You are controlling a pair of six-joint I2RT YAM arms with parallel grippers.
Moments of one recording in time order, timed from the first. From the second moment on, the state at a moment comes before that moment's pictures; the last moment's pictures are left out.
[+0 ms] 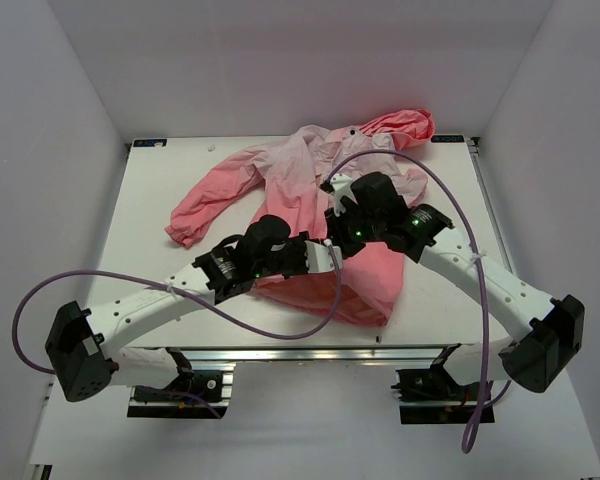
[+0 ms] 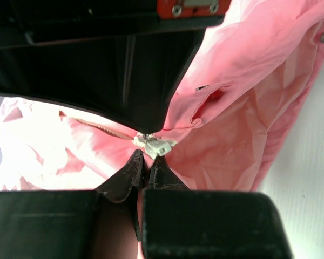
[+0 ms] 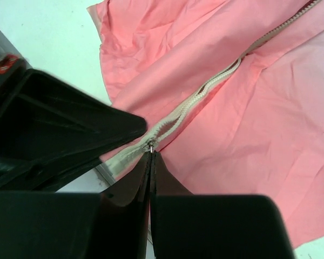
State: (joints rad) left arm -0.95 1.26 1.00 -0.23 0.12 0.67; right arm 0.74 1.32 1.28 -0.70 -0.25 0.13
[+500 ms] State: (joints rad) left arm -0.95 1.11 0.94 -0.21 0.16 0.52; right arm 0.68 1.60 1.38 -0.59 0.03 0.10
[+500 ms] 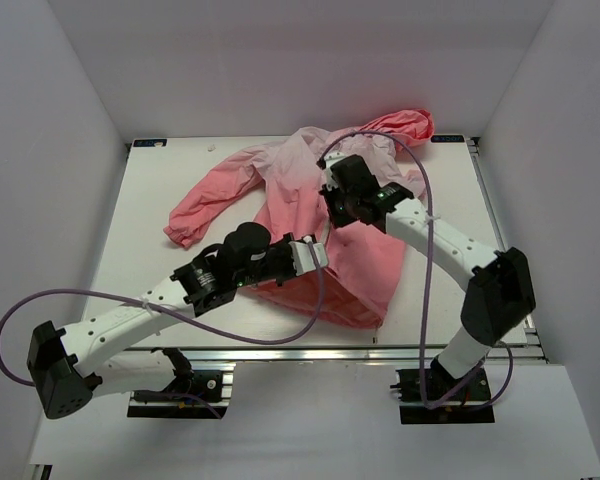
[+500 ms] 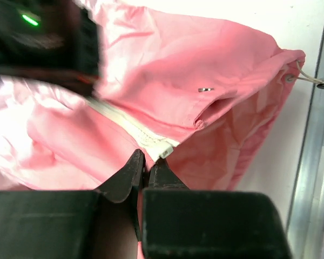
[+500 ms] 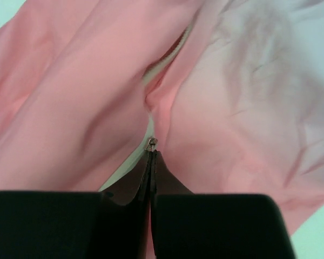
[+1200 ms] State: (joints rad) left arm -0.95 0.95 0.60 -0.14 0.05 -0.30; right arm 0.37 2.31 2.13 -0.20 0.57 -0.18
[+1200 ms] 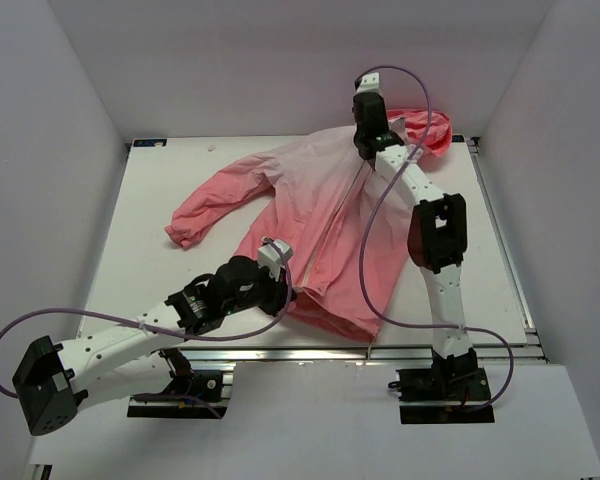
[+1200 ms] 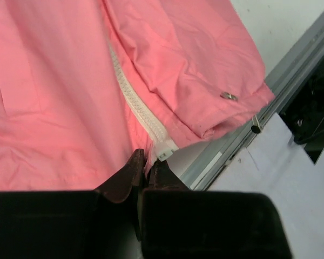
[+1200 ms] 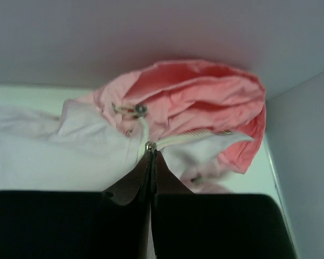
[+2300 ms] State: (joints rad) left arm -0.96 0.81 1.09 -0.90 -0.40 -0.85; right arm 0.17 1.91 1.89 -0.11 0.13 0.02
